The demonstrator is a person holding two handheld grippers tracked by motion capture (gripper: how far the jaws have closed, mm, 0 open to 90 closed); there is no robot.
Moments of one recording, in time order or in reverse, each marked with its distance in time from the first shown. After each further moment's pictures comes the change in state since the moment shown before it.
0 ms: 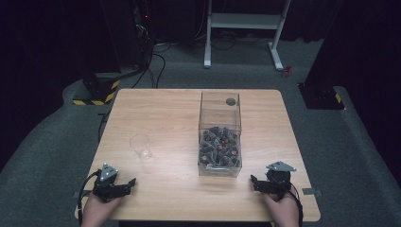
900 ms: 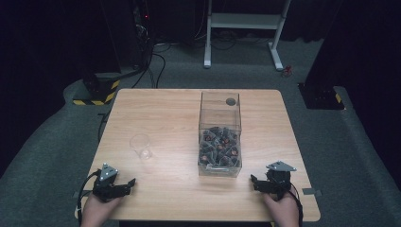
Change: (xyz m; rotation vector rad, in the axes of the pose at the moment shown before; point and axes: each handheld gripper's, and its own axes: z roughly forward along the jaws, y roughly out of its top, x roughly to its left) left arm 0.001 0.000 -0.001 0.001 -0.002 0.004; right arm 0.000 0.000 0.000 -0.001 -0.001 0.006
